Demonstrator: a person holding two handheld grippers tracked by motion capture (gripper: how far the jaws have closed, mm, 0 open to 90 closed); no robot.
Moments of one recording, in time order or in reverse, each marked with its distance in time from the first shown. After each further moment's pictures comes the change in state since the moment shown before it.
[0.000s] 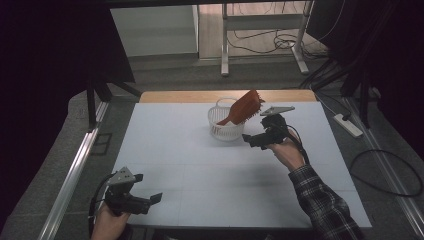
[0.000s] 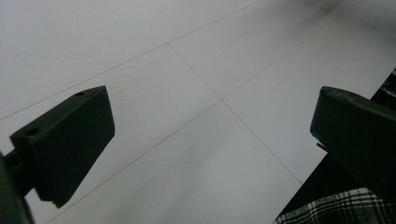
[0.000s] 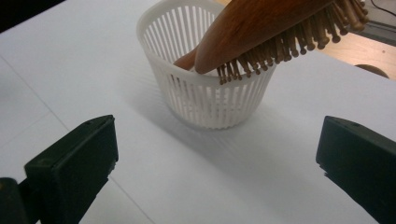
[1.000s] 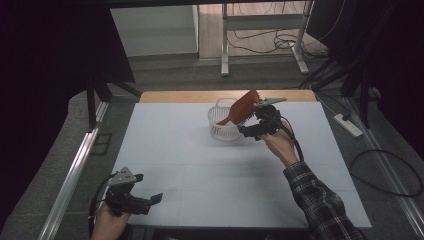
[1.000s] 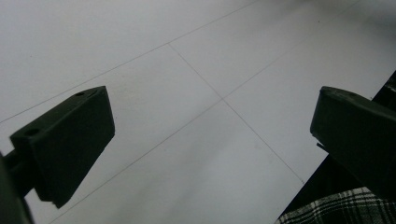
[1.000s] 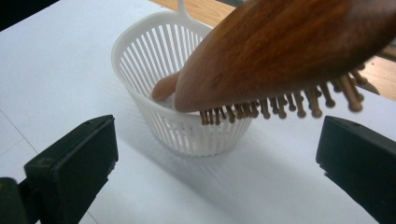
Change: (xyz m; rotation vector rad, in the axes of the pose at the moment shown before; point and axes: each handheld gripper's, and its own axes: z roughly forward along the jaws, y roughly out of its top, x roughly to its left) left arm -0.002 0.001 0.001 0.007 0.011 0.014; right arm -0.006 0.023 0.023 0.008 -0.044 0.013
